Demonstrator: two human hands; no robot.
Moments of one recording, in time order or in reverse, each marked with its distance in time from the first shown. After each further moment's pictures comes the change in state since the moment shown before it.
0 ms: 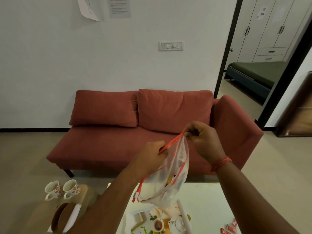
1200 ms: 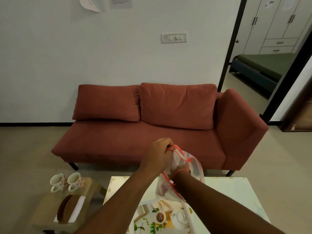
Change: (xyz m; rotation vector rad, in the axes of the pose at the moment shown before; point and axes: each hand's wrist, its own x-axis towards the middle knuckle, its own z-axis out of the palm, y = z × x) left_hand -0.003 0.006 0.037 -0.020 0.122 -0.048; right_hand -0.060 0.045 0.116 -0.738 -1.217 0.272
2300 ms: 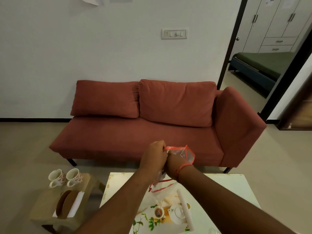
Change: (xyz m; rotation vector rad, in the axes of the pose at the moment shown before) left_hand -0.001 -0.032 0.025 0.151 0.001 -0.206; right_hand -0.016 -0.010 -0.015 -0.107 0.336 0.073
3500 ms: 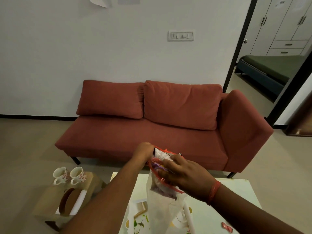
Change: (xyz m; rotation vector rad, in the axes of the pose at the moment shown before) left_hand 0.037 -0.042 -0.025 -0.475 -0.196 -0.615; right_hand -0.064 0.031 -0.001 -0.237 0.691 -0.711
